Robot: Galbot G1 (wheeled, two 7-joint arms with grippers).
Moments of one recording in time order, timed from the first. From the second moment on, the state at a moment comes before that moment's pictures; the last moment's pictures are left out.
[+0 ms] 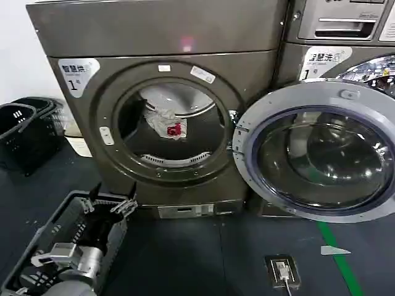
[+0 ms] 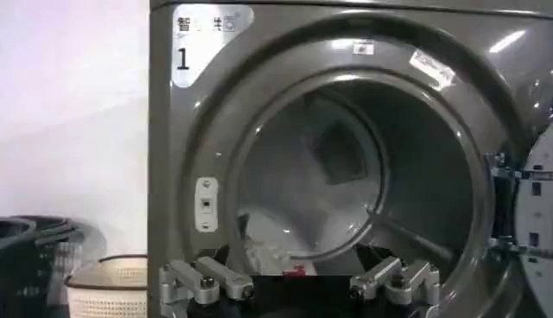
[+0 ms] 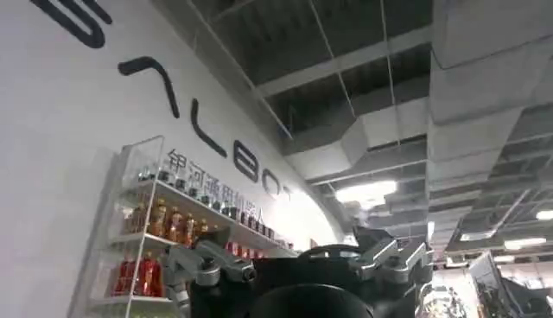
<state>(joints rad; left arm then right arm) 1.47 -1.46 -0.65 -2.37 -0.14 0.37 0.05 -1.74 1.04 2.49 1.97 0.92 -0.35 -0.03</state>
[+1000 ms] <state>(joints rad) 1.43 -1.45 -0.64 -2.35 -0.16 0.36 0.09 -1.77 1.05 2.51 1.98 1.01 -0.26 -0.05</state>
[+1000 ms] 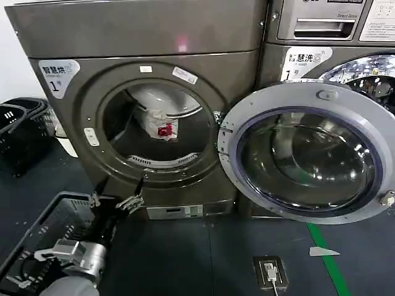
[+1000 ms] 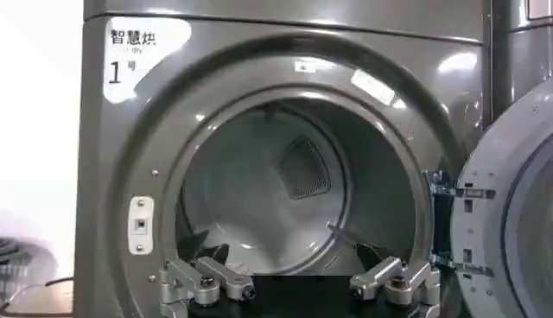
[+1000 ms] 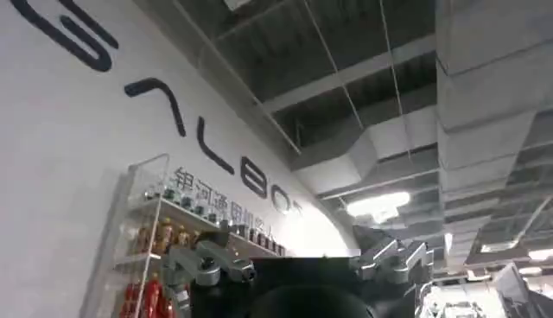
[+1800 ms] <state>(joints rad) 1.42 -1.45 -0.65 -2.33 -0.15 0.35 0.11 -1.76 1.05 2.51 1.98 1.02 -0.24 -0.05</state>
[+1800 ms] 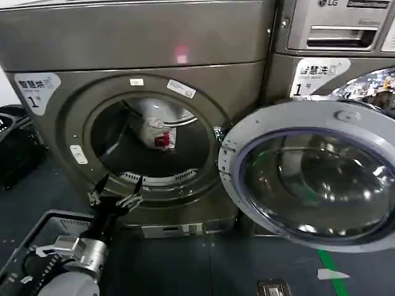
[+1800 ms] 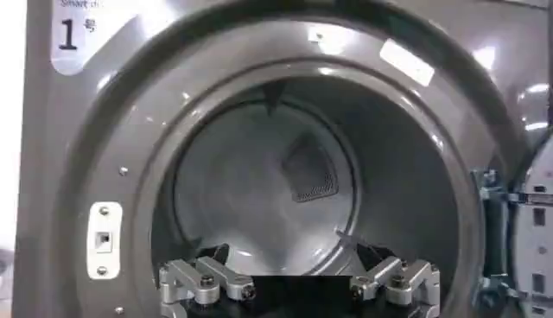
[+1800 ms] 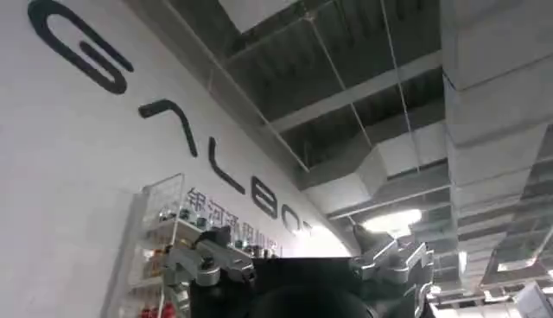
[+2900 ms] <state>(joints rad) 1.38 -1.43 -0.67 -2.29 -0.16 0.36 0.10 -1.76 1.04 2.54 2.00 1.05 -0.24 -0.04</state>
